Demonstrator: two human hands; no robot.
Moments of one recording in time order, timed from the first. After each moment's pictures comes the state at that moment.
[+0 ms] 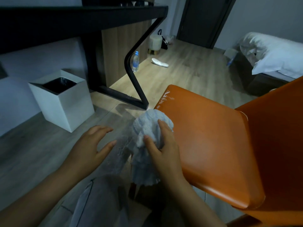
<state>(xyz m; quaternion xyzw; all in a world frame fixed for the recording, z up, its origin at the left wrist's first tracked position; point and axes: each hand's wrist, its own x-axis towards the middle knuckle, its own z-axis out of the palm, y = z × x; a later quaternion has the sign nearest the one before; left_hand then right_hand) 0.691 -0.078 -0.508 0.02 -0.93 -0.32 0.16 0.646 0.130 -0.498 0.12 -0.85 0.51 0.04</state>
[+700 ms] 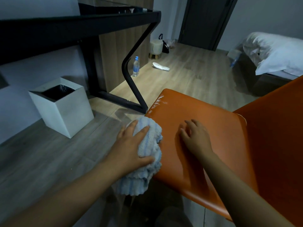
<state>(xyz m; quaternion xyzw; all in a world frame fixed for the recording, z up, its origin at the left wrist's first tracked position) 0.624 0.027 -0.506 0.00 -0.97 -0.23 0.01 0.501 0.255 -0.527 0.08 -0.98 0.19 0.07</state>
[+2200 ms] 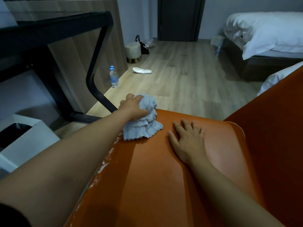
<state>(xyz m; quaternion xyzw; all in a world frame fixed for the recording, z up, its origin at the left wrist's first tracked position) 0.263 0.078 -0.494 0.03 -0.98 -0.17 -0.03 0.353 0.299 -0.558 0.04 -0.98 0.17 0.07</state>
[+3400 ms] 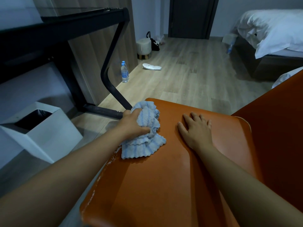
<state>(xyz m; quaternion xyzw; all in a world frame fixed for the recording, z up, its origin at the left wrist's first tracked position) 0.387 0.057 -0.507 0.07 -0.96 -0.26 -0.05 0.365 0.298 -0.545 0.04 -0.98 0.17 0.06</state>
